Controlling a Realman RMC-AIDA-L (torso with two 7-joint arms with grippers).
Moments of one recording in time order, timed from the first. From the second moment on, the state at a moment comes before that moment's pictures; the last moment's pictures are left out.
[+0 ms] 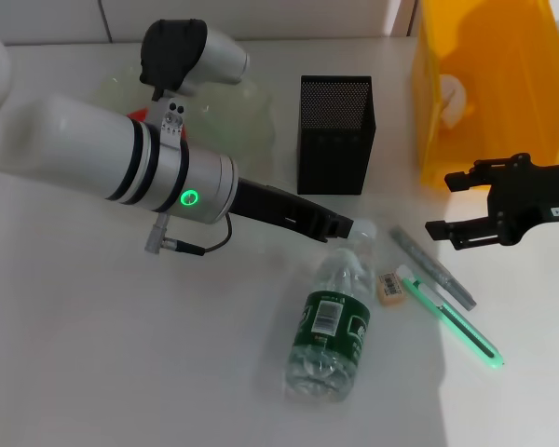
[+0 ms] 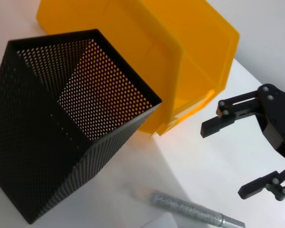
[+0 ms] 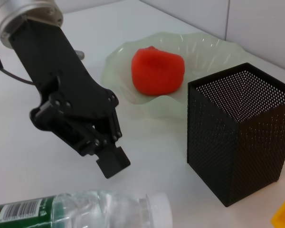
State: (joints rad) left arm -0.67 -2.07 1.60 0.89 1.88 1.11 -2.41; right arm 0.50 2.08 -0.82 -0.97 -2.23 -1.50 1.53
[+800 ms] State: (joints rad) left arm -0.66 -2.07 1.56 0.98 2.04 1.11 -2.47; right arm 0.50 2.08 -0.81 -0.96 -2.23 -1.48 1.54
